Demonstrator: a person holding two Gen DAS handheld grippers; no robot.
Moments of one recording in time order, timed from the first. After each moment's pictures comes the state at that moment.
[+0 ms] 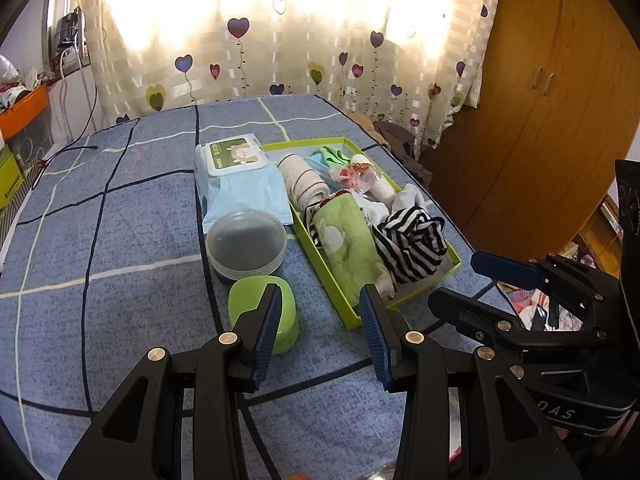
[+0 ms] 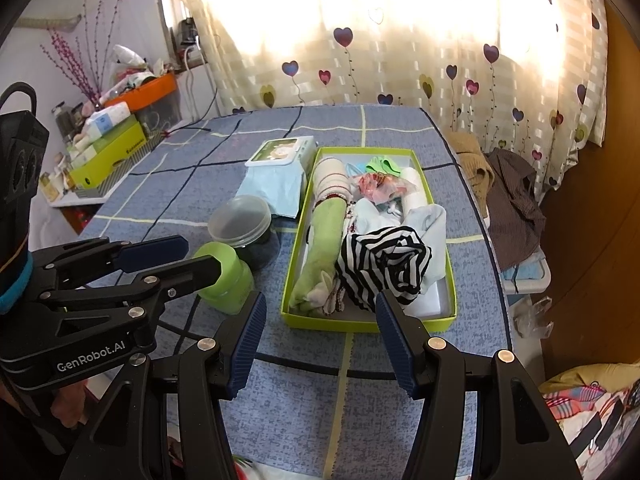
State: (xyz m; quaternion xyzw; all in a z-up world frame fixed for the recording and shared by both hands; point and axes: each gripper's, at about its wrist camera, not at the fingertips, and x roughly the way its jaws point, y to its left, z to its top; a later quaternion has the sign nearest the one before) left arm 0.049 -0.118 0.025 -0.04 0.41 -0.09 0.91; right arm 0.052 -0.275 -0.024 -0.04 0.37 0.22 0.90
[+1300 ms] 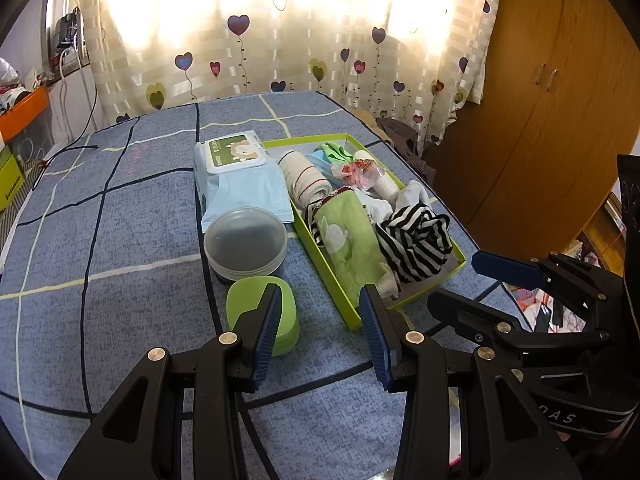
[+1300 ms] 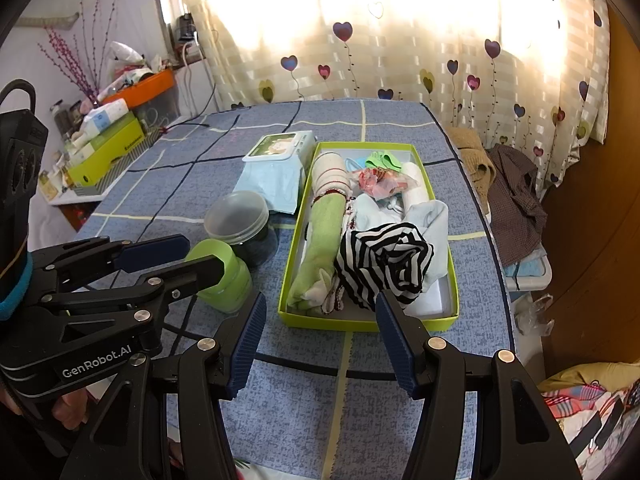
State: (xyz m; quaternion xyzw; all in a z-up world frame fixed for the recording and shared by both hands) left arm 0.053 -0.120 0.020 -0.04 0.42 -0.09 0.90; right arm 0.055 -0.278 -0.030 -0.04 0.38 0.22 0.90
